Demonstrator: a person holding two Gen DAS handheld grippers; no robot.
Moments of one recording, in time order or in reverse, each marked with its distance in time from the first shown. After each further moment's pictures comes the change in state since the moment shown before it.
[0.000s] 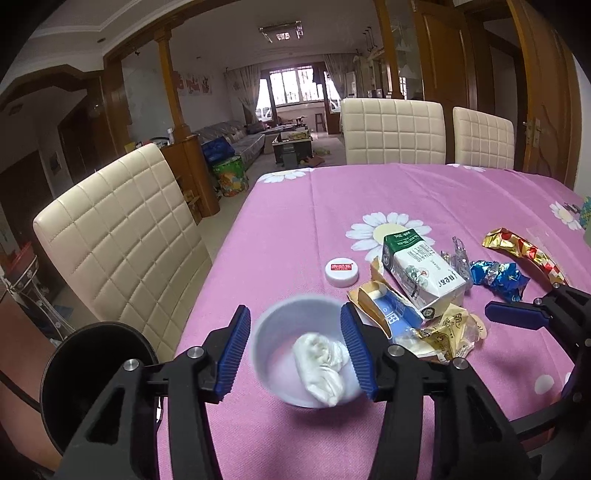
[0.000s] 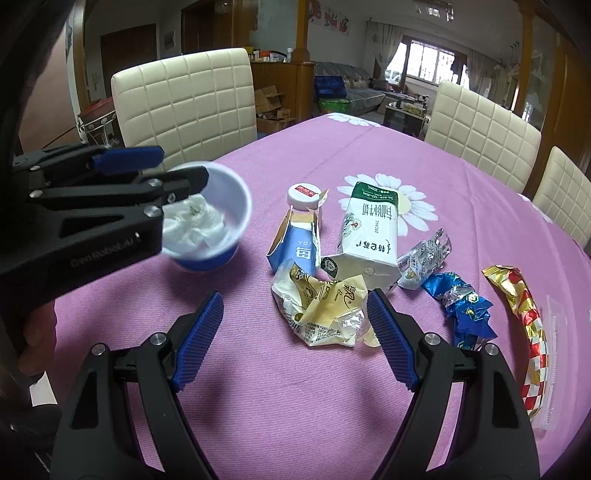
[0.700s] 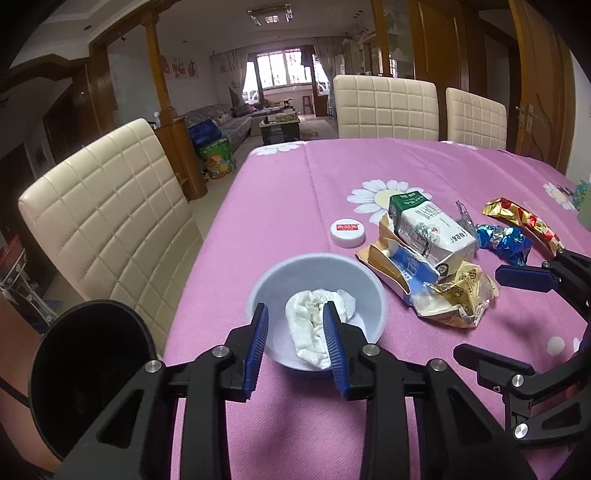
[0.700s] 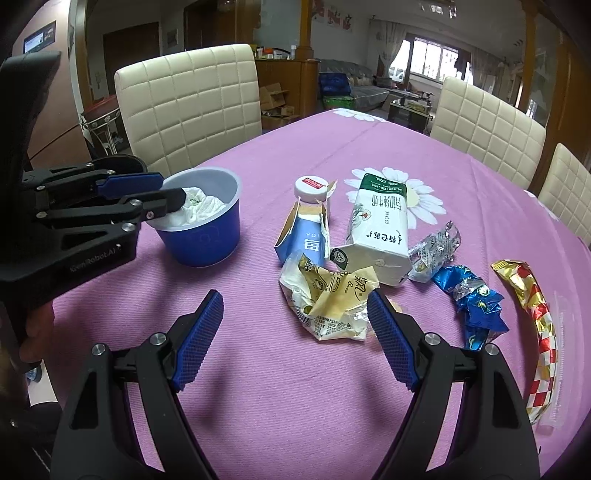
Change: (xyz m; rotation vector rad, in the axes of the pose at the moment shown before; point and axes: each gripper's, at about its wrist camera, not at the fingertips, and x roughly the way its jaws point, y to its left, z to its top) left arm 0.018 0.016 -0.025 0.016 0.084 -0.059; right arm 0.004 0.001 -0.004 0.004 0.010 0.018
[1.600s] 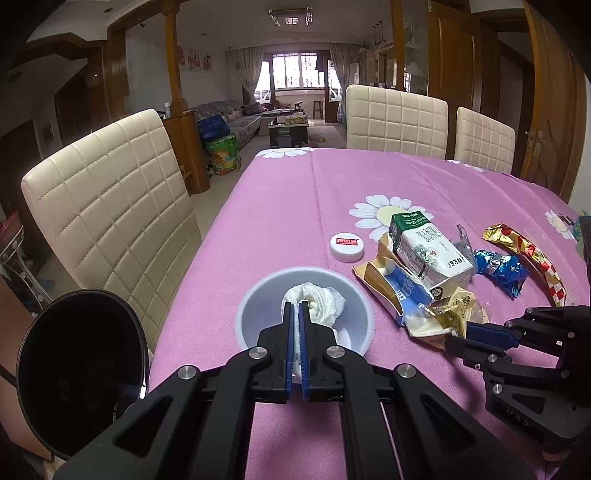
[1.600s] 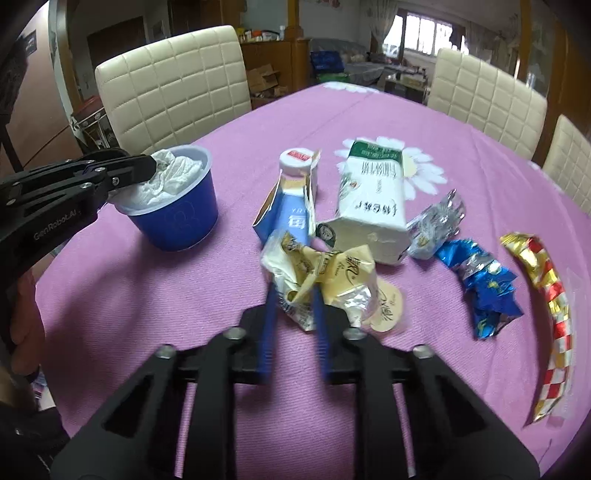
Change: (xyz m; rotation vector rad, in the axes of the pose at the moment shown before) left arm -0.006 0.003 0.006 -0.091 -0.024 -0.002; right arm 0.019 -0.013 -0.004 0.060 0.070 0.000
